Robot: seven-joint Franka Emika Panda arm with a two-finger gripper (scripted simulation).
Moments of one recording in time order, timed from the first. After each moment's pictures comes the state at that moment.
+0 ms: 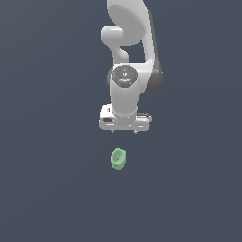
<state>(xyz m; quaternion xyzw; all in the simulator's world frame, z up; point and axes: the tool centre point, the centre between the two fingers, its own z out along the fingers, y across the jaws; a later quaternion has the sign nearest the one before) -0.001 0.016 0.148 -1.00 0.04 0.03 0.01</state>
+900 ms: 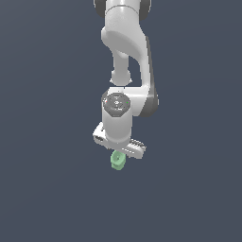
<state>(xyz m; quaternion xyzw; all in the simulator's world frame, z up) 0.076 -0.009 0.108 -0.98 0.19 0.00 0.00</state>
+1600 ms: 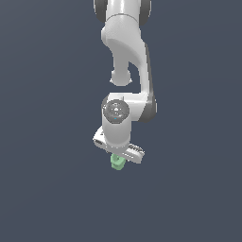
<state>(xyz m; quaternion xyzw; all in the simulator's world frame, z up) 0.084 -0.012 0.090 -0.98 0.21 0.00 0.00</state>
